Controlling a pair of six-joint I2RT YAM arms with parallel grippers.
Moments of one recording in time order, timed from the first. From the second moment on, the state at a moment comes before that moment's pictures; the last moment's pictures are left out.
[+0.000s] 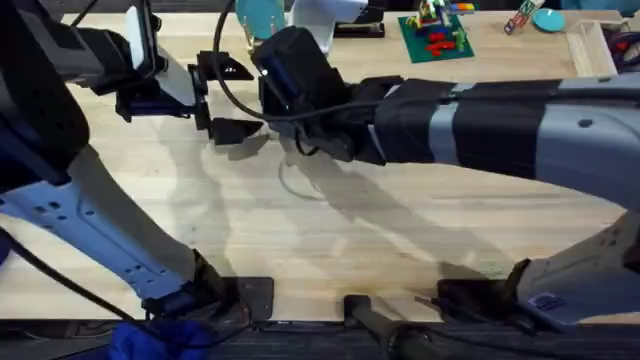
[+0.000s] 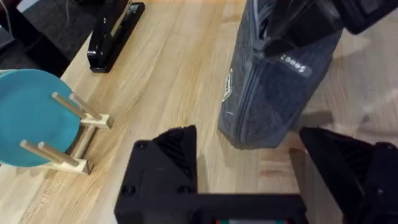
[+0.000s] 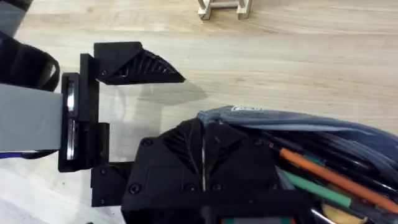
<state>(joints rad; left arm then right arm) 0.38 2.02 1.23 -0.89 1.21 1.92 0.92 1.83 1.21 0.02 0.39 0.64</state>
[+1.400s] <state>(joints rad) 0.20 2.02 1.23 -0.72 1.20 1.73 0.92 1.83 1.21 0.02 0.40 0.59</state>
